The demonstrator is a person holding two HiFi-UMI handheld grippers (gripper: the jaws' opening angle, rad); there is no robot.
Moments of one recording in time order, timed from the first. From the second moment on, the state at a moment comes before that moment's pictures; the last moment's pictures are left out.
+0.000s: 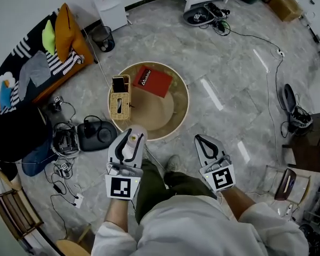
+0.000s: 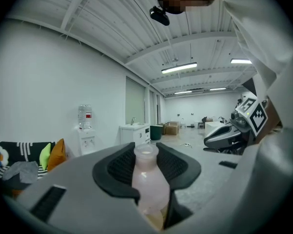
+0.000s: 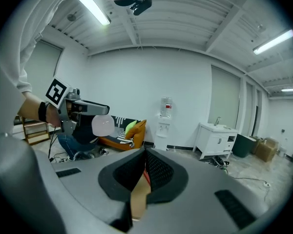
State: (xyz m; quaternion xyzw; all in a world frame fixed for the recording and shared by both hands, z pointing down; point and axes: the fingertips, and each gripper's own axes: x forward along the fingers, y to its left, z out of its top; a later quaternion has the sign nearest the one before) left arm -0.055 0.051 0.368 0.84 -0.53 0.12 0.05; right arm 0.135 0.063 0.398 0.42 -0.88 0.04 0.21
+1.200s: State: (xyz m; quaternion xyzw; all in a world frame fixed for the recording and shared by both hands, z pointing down) left arm -0.085 -0.141 0.569 0.84 -0.52 0.13 0.11; right arm 0.045 -0.143 0.532 0.38 -0.89 0.04 0.24
